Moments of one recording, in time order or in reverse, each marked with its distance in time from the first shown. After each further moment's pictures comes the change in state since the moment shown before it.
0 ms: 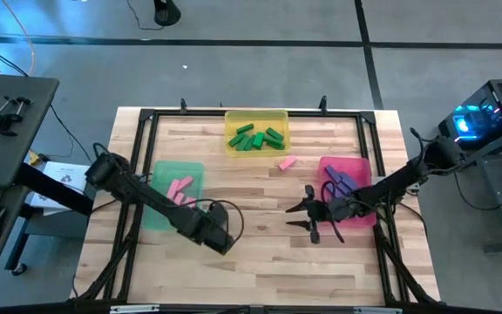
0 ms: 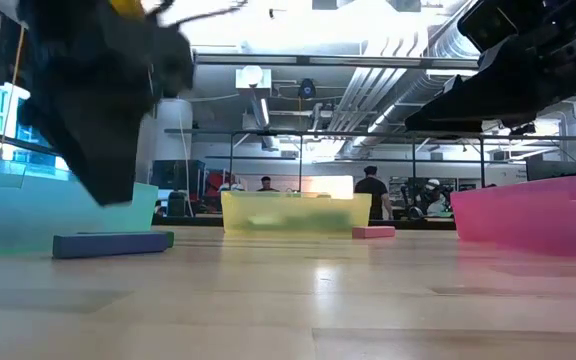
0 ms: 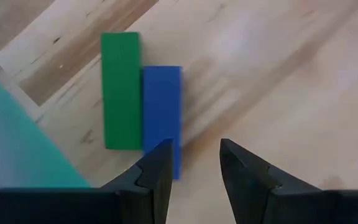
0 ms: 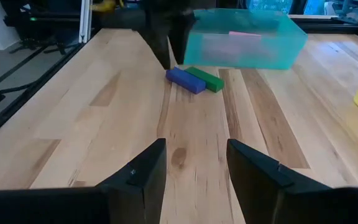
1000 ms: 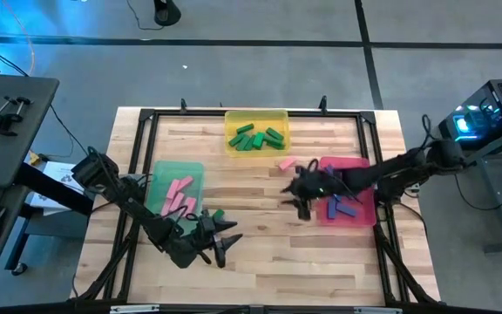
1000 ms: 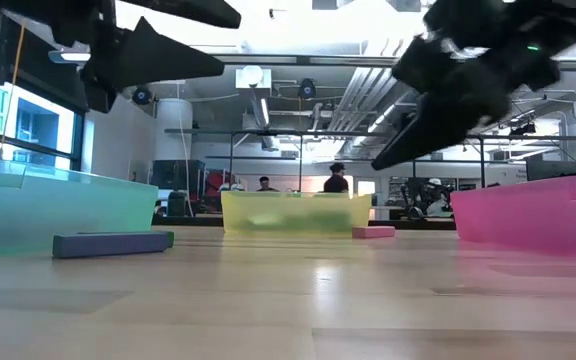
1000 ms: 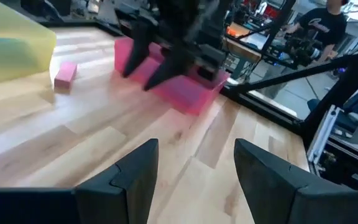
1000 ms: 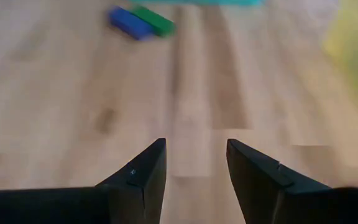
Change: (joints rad) left arm -0.217 -0.088 -0.437 1.412 -0.778 0.623; right arm -0.351 -0.001 0.199 -0.487 -0.283 -0.099
